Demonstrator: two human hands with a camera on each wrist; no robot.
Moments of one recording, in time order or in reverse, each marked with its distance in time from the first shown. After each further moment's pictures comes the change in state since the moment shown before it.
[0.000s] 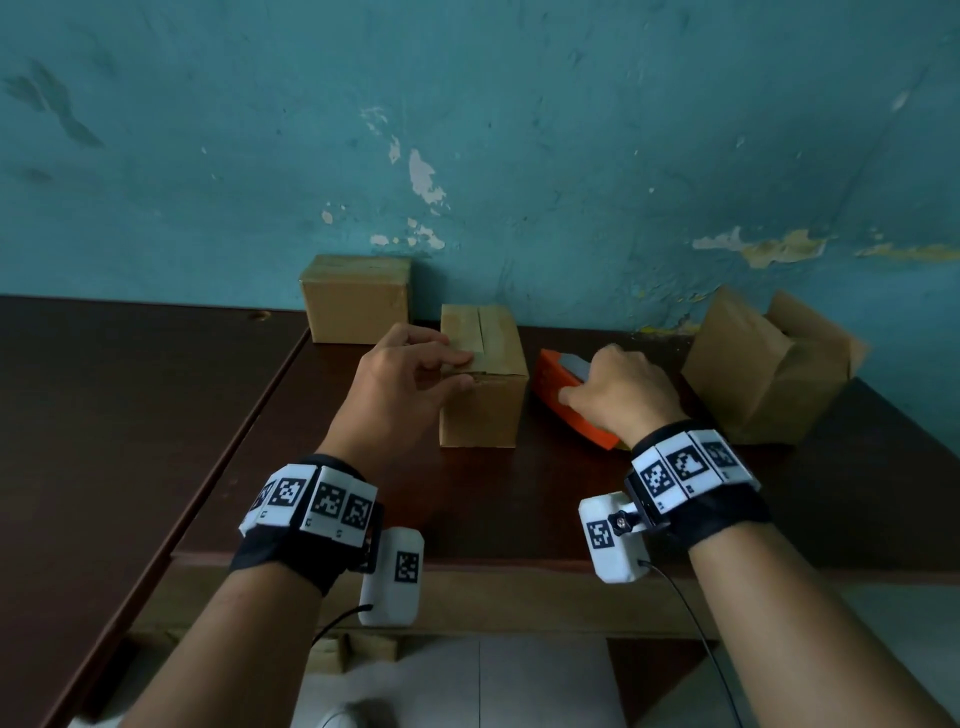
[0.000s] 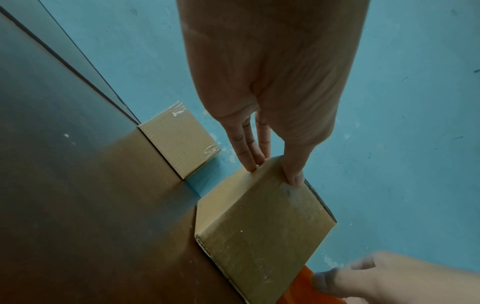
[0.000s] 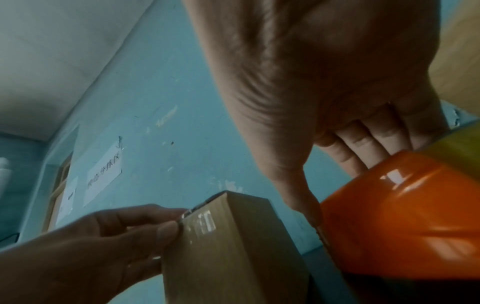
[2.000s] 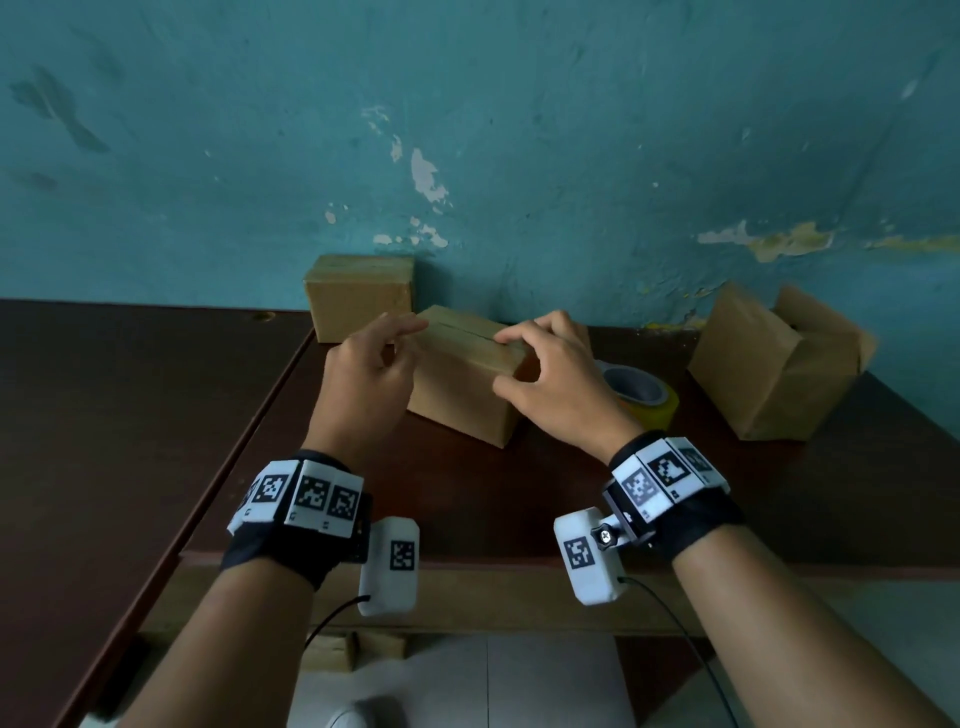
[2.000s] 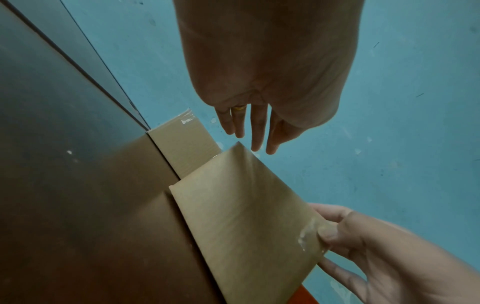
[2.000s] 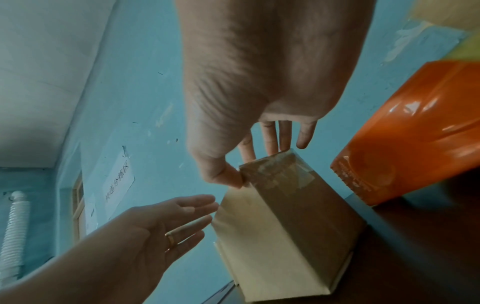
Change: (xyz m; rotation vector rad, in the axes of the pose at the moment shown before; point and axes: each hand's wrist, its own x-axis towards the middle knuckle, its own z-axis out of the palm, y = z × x) left_hand 0.000 0.009 -0.021 0.008 0.157 -0.170; right_hand -0.016 -0.025 0.022 0.417 0.136 -0.621
